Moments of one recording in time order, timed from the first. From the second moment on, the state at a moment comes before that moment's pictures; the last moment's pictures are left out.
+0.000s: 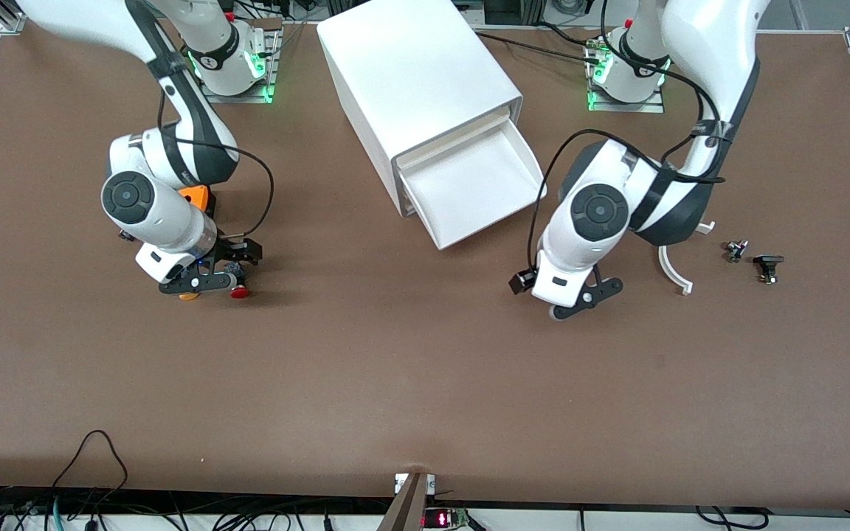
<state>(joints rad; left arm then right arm) -0.24 0.53 -0.26 -1.60 0.12 2.04 -1.01 0.01 0.32 0.24 -1.97 -0.10 2.20 0.22</state>
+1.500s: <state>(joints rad) -0.65 0.61 -0.26 -1.63 0.09 2.11 -1.37 0.00 0.11 0.03 -1.55 -0.10 1.63 0.09</state>
